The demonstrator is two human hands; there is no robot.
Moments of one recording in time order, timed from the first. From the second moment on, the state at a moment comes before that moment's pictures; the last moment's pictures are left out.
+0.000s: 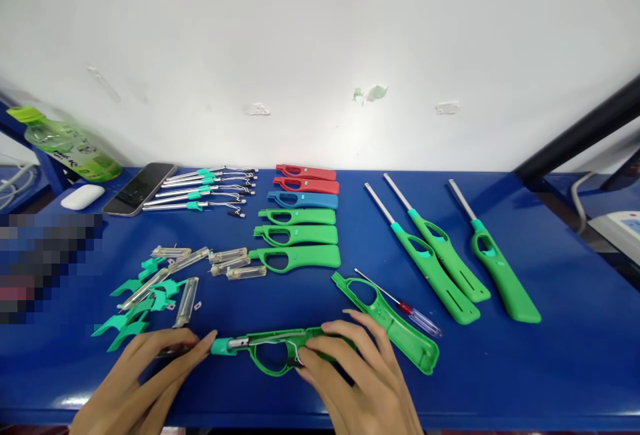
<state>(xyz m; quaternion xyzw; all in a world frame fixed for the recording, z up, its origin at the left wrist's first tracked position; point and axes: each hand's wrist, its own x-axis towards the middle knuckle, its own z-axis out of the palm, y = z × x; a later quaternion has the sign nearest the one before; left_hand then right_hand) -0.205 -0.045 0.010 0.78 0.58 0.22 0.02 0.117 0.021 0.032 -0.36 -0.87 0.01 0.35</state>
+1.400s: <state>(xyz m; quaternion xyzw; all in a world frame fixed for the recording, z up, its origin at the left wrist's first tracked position) -0.258 -0.004 0.036 0.71 0.68 0.18 -0.08 0.132 0.029 0.007 -0.32 -0.89 0.06 0.34</state>
